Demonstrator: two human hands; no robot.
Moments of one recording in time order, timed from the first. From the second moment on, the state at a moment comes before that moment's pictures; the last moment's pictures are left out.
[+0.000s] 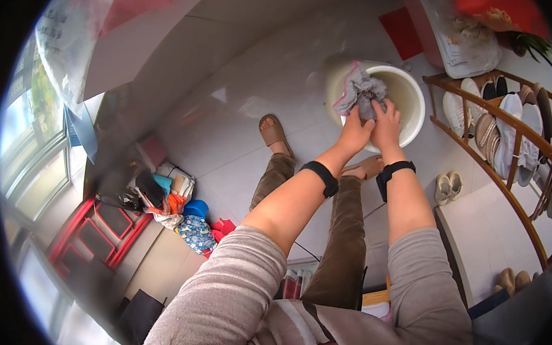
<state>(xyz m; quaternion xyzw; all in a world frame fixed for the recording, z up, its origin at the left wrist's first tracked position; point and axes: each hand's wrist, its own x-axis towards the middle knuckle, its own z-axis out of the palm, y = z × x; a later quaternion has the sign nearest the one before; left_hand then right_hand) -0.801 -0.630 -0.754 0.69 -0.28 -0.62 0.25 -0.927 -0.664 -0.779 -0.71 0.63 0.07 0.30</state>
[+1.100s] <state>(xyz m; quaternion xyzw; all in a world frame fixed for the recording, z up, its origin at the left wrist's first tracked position) -0.819 -0.688 -0.699 0.64 0.02 -0.67 0.38 -0.938 -0.711 -0.730 -0.65 0.68 -0.08 0.32</state>
